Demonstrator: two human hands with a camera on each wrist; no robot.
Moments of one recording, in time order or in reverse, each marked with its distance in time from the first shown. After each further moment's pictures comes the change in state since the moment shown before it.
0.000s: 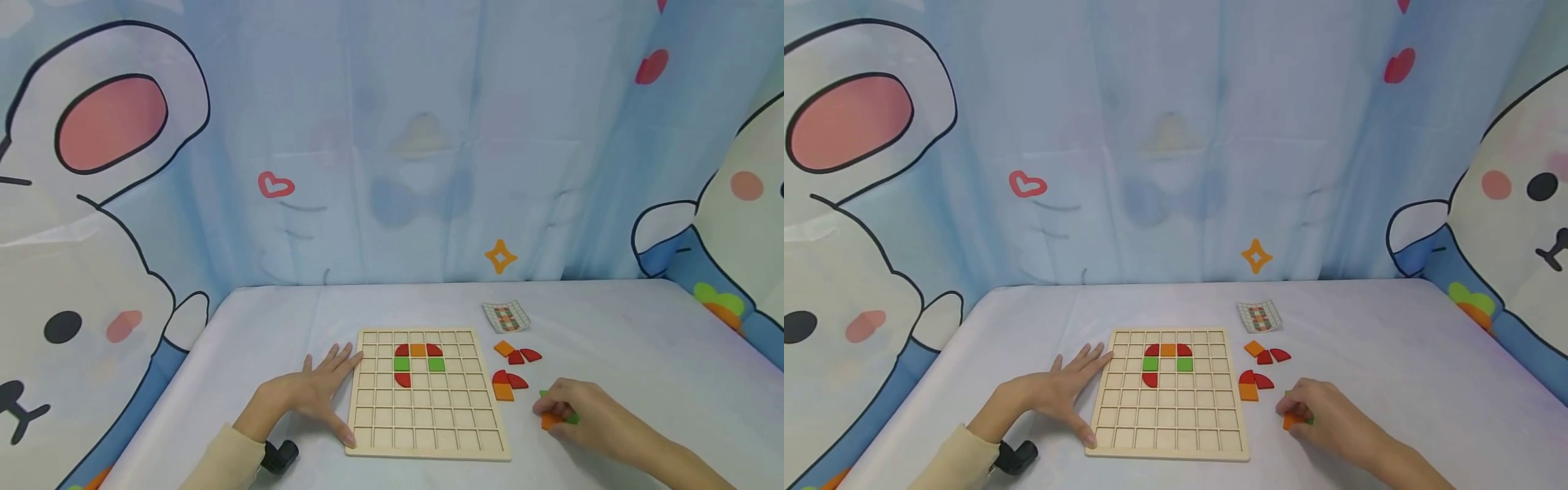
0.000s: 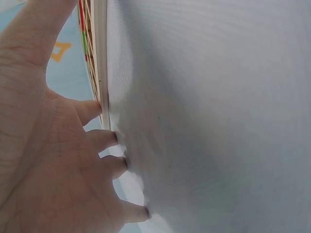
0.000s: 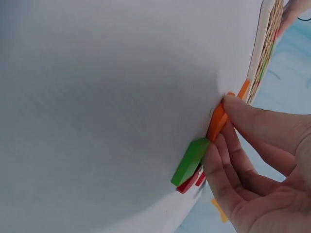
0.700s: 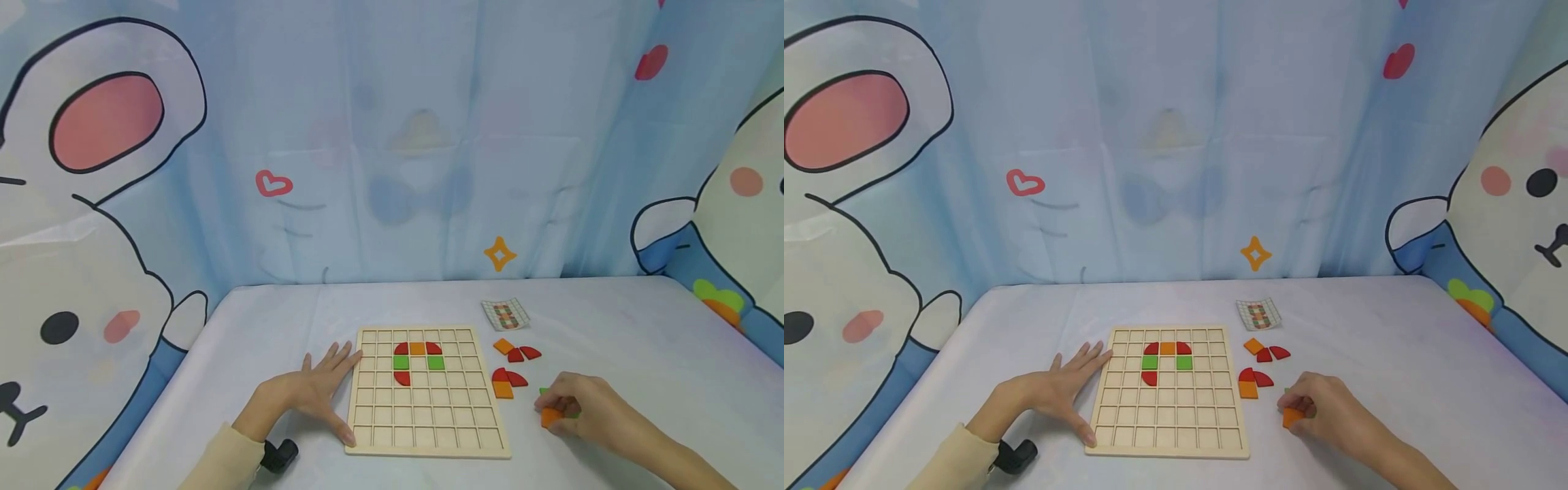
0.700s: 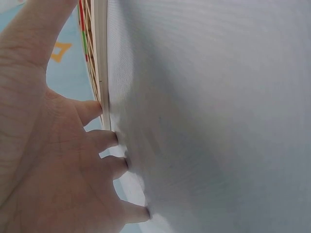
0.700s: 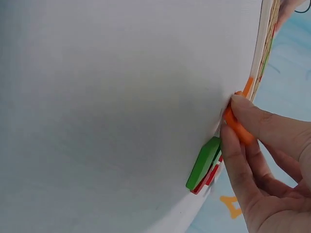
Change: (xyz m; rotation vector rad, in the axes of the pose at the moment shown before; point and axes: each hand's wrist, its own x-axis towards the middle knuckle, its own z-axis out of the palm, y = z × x) left_hand 0.001 -0.002 0.001 -0.019 -0.007 0.004; right_hand -0.003 0.006 -0.002 -0.010 0.081 -0.075
